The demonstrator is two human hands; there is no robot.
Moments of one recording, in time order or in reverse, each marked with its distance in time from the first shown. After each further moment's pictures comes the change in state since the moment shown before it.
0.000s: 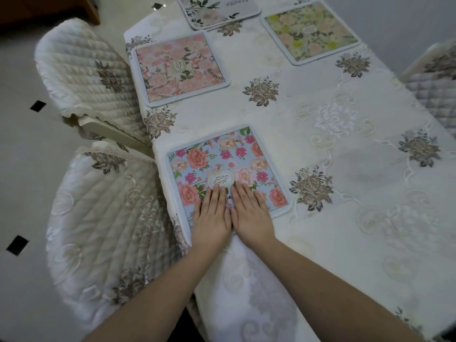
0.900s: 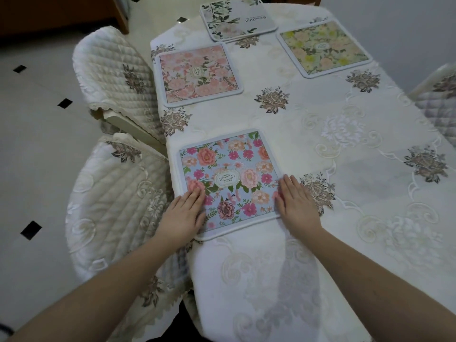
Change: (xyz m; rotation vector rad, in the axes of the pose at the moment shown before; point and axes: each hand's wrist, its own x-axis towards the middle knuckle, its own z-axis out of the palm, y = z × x) left_hand -0.020 -0.076 -0.056 0.123 -0.176 0.106; right_hand -0.007 0.103 -0.046 -0.094 0.079 0.026
